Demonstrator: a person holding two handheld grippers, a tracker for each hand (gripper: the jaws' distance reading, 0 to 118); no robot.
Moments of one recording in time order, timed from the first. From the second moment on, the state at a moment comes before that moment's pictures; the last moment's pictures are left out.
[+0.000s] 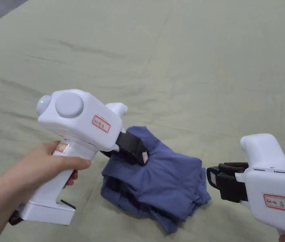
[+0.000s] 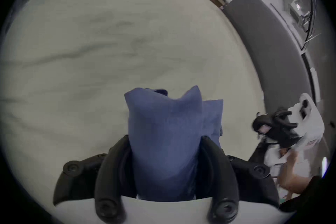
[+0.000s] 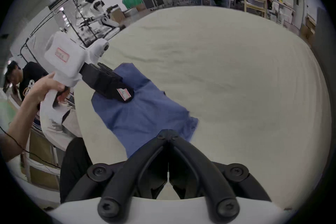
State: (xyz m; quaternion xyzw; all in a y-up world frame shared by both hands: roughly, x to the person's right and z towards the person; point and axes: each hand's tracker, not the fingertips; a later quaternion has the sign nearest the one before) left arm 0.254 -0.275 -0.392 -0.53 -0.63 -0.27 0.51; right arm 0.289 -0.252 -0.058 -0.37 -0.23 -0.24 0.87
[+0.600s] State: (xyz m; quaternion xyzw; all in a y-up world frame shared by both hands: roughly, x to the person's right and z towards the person) left arm 0.157 -0.246 -0.583 -0.49 -0.42 -0.22 0.73; right arm 0.273 -0.231 -0.132 -0.36 -0.17 -0.22 0.89
